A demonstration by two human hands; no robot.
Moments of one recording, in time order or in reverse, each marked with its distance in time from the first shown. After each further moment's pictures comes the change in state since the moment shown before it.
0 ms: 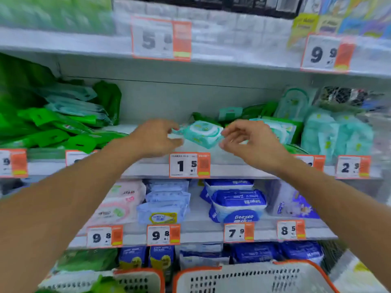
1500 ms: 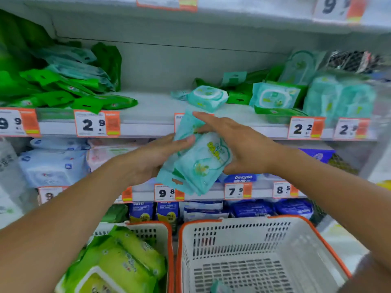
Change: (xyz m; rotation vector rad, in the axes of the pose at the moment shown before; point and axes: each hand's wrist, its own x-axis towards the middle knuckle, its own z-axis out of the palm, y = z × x) left_hand -0.109 0.008 0.059 -1.276 -0.510 -0.175; right_hand -0.064 -0.004 0.032 -0.429 -0.395 -0.457
